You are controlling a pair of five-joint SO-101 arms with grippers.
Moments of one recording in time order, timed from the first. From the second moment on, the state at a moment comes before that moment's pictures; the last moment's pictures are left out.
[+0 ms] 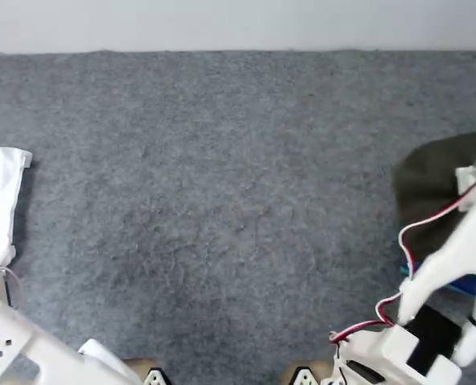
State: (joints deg) left arm -60.6 -51.8 28.3 97.9 -36.3; right arm 34.5 -3.3 -23.8 100.5 34.9
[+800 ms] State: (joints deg) left arm -60.6 -51.8 28.3 97.9 -36.3; right arm 43.1 3.9 -28.0 93.5 35.3
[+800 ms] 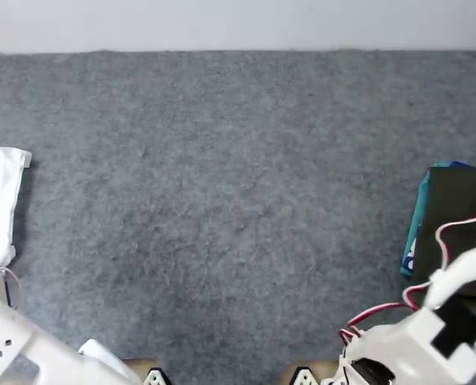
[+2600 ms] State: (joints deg) left arm -63.4 -35.1 44.9 64.0 -43.5; right arm 28.8 -6.0 -16.0 100.5 34.7
